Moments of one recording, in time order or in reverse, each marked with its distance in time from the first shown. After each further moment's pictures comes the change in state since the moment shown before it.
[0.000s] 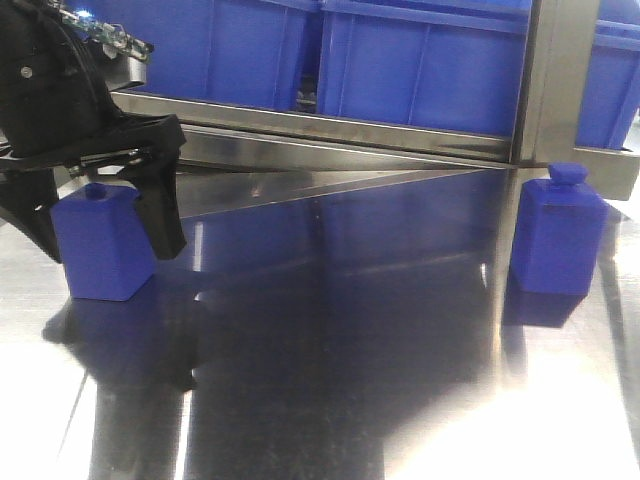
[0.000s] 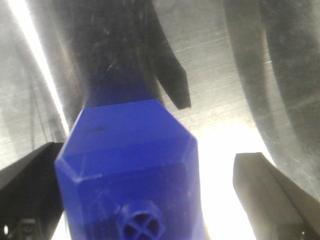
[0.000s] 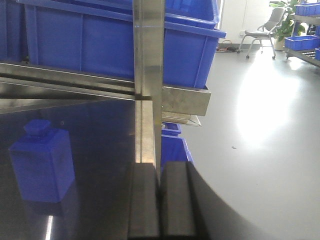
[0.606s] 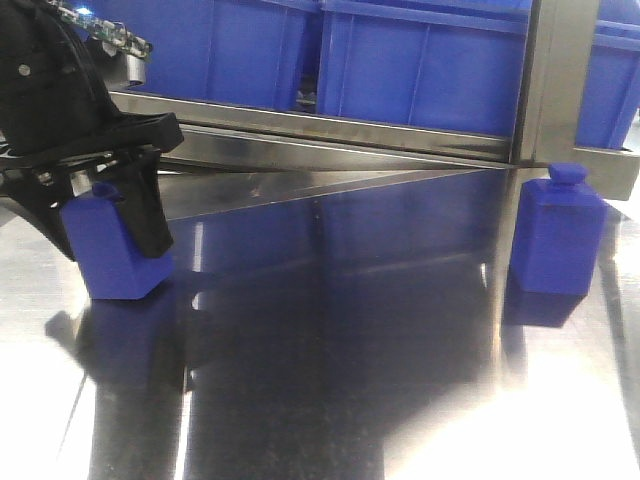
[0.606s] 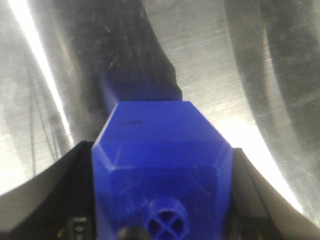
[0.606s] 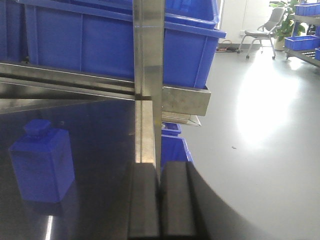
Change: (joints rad) left arm 0.000 0.000 -0.003 0.000 0.012 -0.002; right arm 0.000 0.000 0.000 0.000 0.000 0.000
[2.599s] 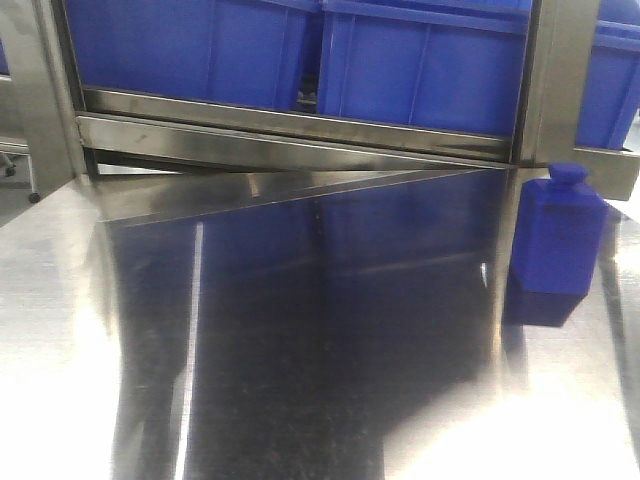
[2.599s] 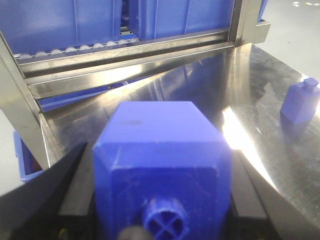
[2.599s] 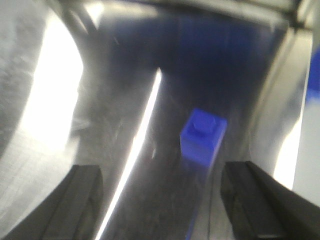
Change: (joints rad) left arm 0.000 -1.186 0.425 0.068 -0.243 0.184; right arm 0.467 0.891 -1.010 0.108 0.783 0.075
